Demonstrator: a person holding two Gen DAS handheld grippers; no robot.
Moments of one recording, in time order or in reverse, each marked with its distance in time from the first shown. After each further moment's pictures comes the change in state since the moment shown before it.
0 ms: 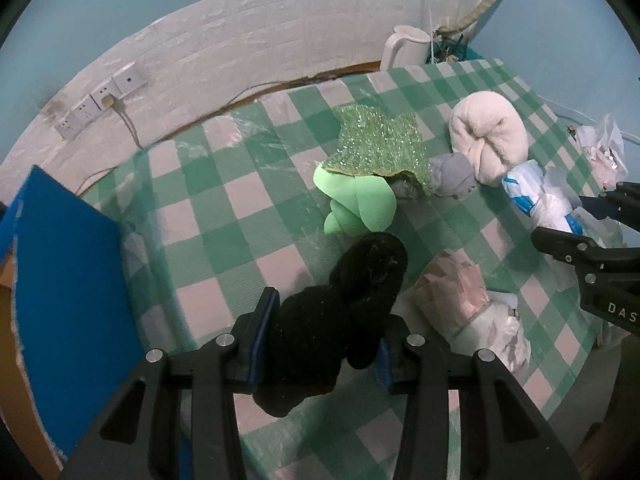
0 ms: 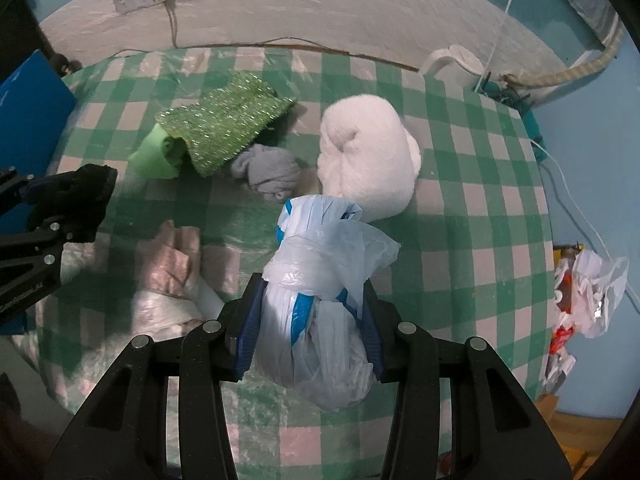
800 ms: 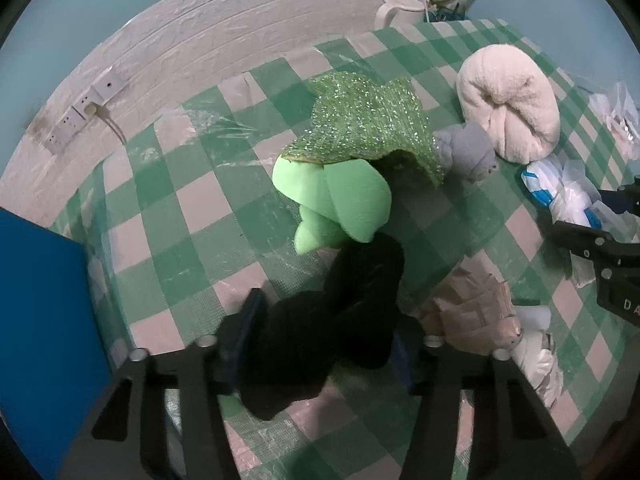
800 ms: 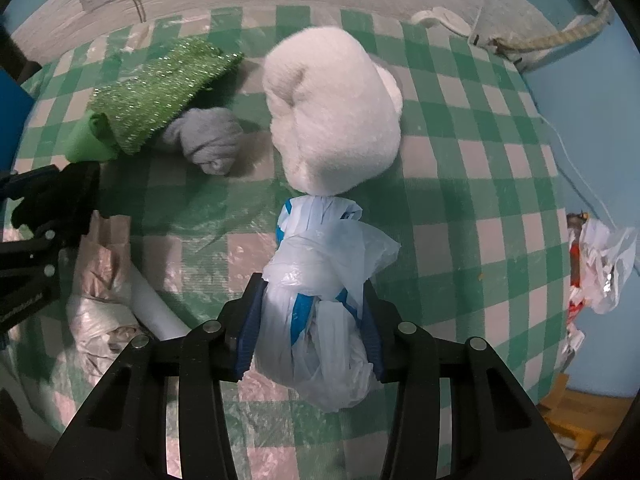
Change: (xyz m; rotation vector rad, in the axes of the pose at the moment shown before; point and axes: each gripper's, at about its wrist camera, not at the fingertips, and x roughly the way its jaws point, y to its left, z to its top) left arm 0.037 -0.021 0.008 0.082 0.065 0.056; right arm 0.055 -0.041 0.003 0.077 0.077 -0.023
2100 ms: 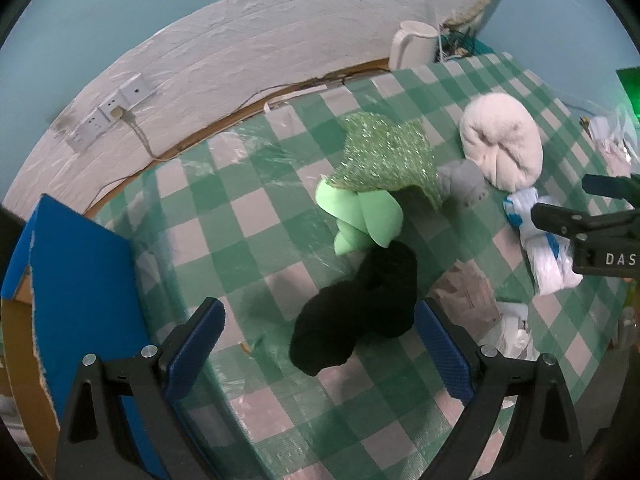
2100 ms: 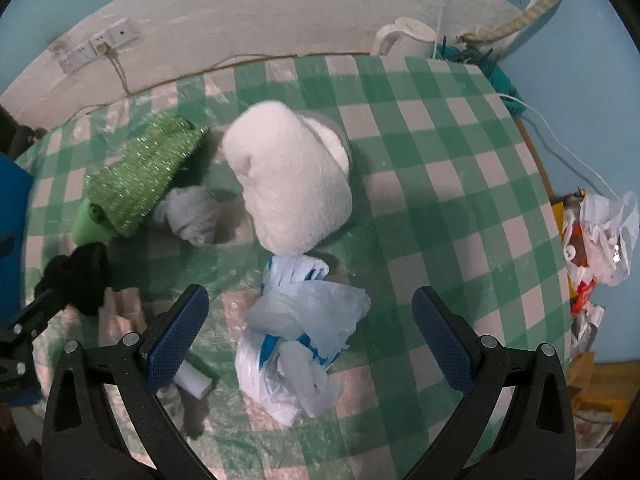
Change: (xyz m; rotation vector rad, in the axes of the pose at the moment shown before) left arm -0.041 0.020 -0.007 -0.058 -0.066 0.026; right arm -0.009 -0.040 0.022 0.170 -0.096 0.037
